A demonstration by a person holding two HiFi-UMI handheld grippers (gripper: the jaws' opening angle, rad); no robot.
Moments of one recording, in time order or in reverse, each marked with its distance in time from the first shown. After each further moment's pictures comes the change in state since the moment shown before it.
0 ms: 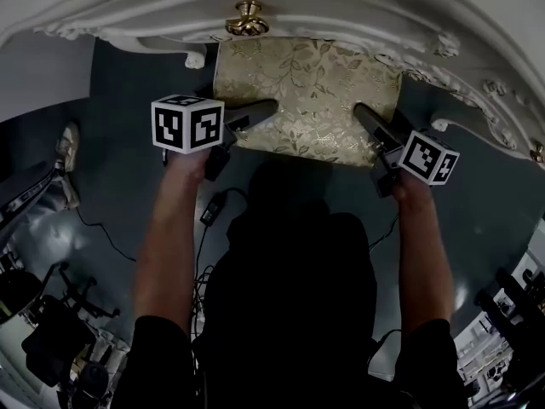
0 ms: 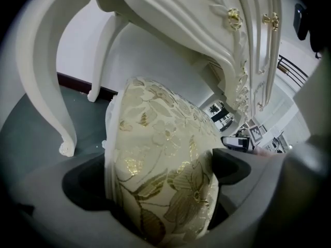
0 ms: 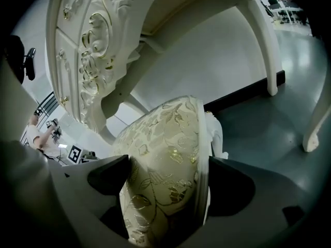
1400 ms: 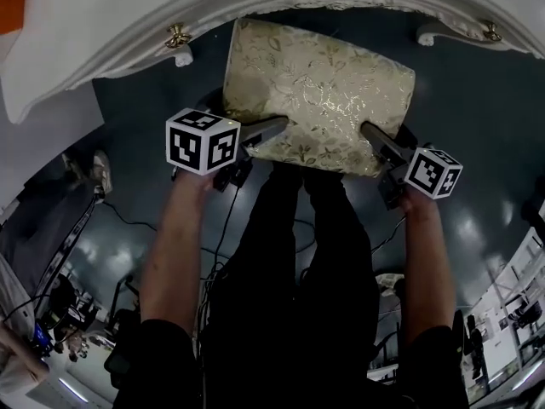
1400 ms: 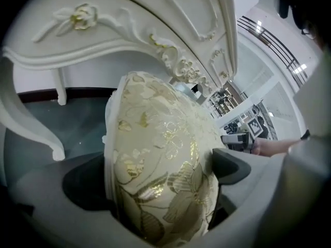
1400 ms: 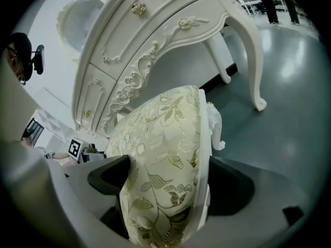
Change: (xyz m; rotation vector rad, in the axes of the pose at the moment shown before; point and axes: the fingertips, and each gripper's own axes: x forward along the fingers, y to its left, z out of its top) left arm 0.008 0.001 -0.012 -0.092 0.091 -0.070; right arm -0.005 0.002 -0.001 0.012 0.252 -0.116
